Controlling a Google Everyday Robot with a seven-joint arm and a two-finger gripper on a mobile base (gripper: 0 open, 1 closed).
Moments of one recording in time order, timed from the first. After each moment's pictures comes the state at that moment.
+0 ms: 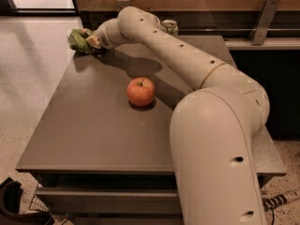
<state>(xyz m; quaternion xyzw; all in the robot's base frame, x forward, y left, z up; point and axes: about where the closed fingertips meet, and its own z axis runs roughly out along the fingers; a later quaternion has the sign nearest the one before) 0.844 0.198 0.850 -0.46 0.71 0.19 0.50</state>
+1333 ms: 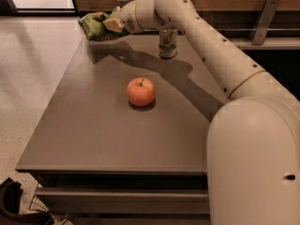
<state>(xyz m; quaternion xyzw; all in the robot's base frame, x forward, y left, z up) 0.822 0.120 0.929 -0.48 0.66 0.22 0.54</state>
